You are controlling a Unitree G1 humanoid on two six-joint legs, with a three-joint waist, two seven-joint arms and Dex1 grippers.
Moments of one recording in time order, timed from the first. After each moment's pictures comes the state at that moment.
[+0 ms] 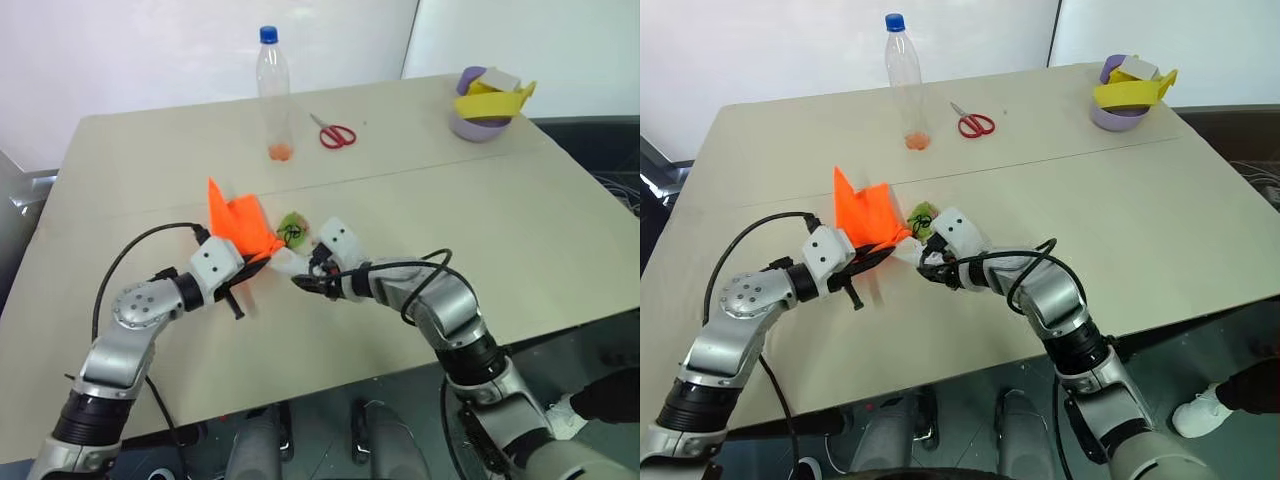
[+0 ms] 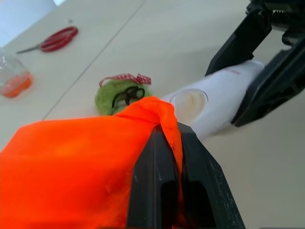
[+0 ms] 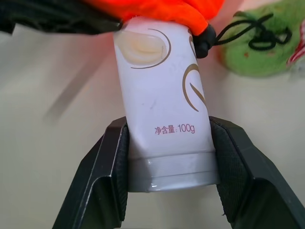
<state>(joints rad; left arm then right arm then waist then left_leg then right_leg) -0.19 0.62 -0.01 -0.22 -0.18 0.20 -0.79 -0.60 -0.20 0.29 -0.20 0.27 1.09 0.51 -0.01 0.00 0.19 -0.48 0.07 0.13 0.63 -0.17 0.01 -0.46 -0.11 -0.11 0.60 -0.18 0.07</state>
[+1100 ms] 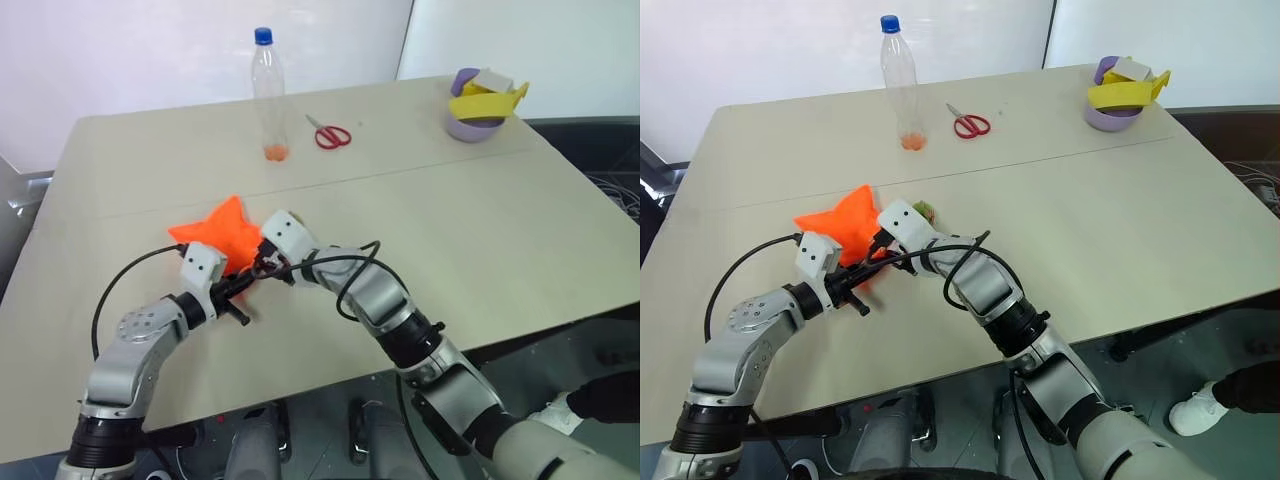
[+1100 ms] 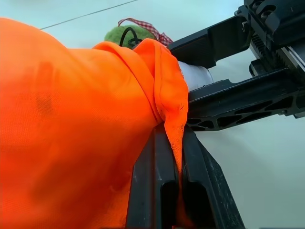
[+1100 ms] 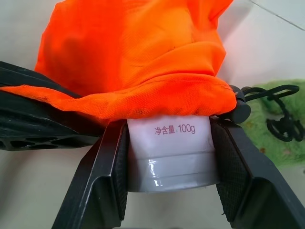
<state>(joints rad) -0.11 0.46 0.08 -0.27 -0.37 0.51 -0.63 -0.78 0.00 0.47 0.14 0.00 0.84 0.42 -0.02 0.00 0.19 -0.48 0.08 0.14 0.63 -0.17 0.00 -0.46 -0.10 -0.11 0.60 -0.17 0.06</state>
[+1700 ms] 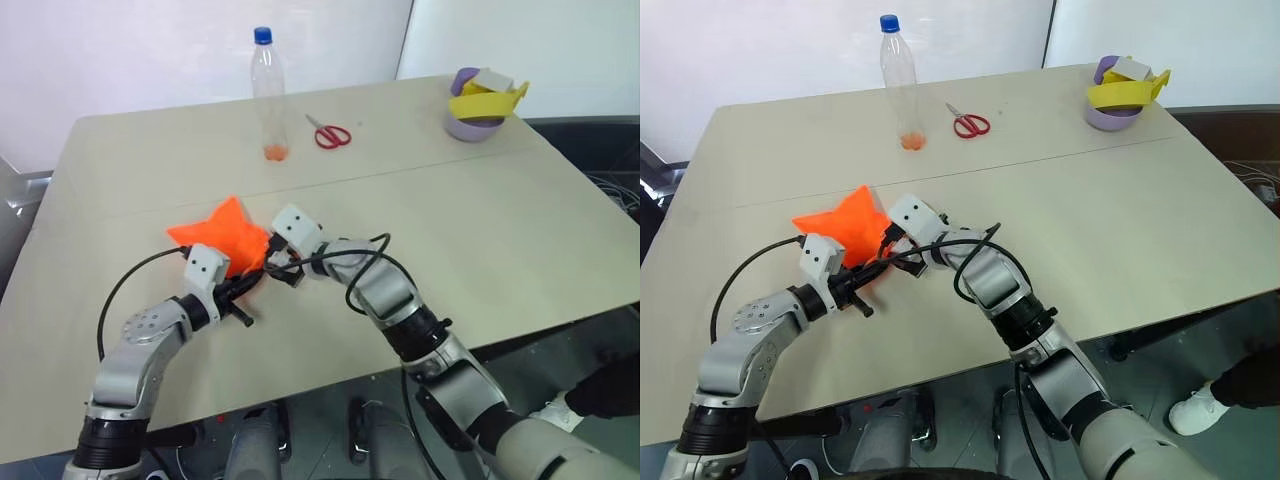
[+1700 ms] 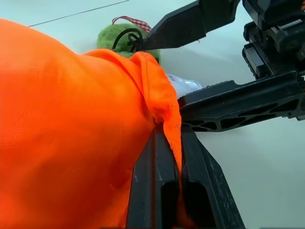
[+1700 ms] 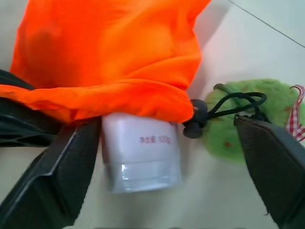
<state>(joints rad) -0.11 0.43 0.08 -0.27 -0.36 0.51 -0.63 -0.77 -0.03 0.42 0.15 -0.06 0.80 0.52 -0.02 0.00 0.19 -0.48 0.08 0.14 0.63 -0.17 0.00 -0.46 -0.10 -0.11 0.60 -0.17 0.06</state>
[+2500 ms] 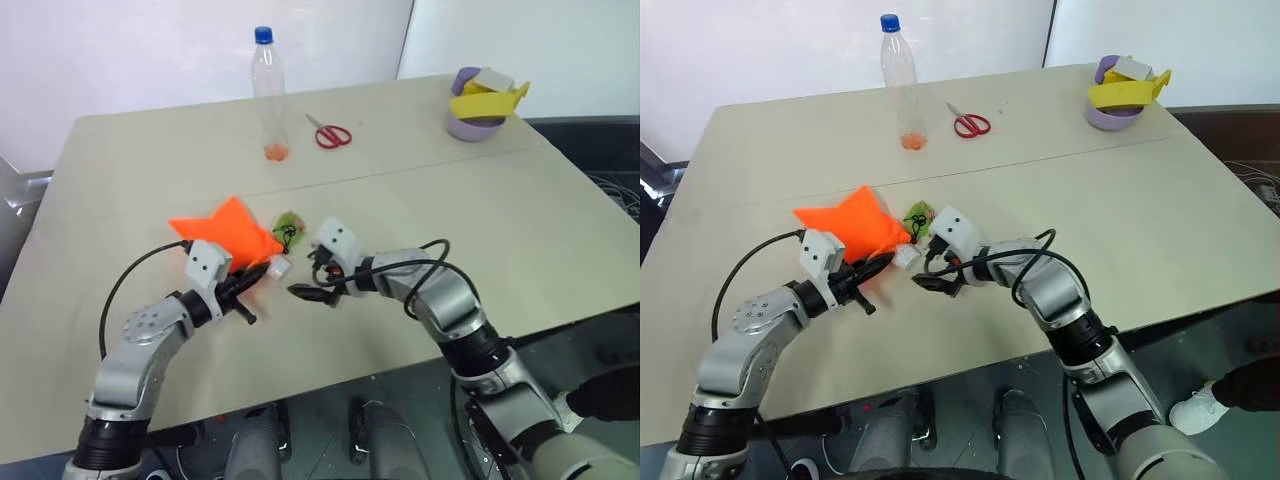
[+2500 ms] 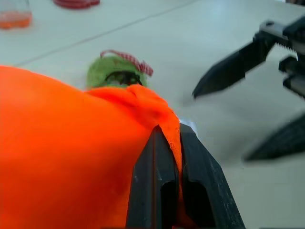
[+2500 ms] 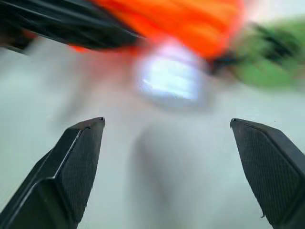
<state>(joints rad) -0.09 0.45 0.07 -0.30 -0.36 0.44 -0.65 -0.64 -0.32 0.34 -0.10 0.18 0.89 0.71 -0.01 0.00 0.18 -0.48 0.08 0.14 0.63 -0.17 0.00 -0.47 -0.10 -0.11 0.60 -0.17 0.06</state>
